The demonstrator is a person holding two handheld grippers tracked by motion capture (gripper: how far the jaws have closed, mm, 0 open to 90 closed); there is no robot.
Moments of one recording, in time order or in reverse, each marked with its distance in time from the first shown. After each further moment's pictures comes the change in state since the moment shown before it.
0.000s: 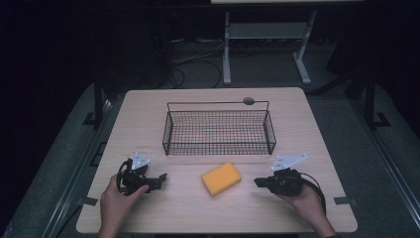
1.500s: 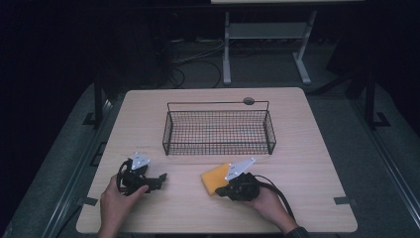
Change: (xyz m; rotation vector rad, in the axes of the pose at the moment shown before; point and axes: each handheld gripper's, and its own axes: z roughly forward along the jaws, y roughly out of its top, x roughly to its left) left arm 0.000 0.000 0.000 0.000 0.000 0.000; right arm 0.058 0.048 0.083 0.074 0.160 -0.187
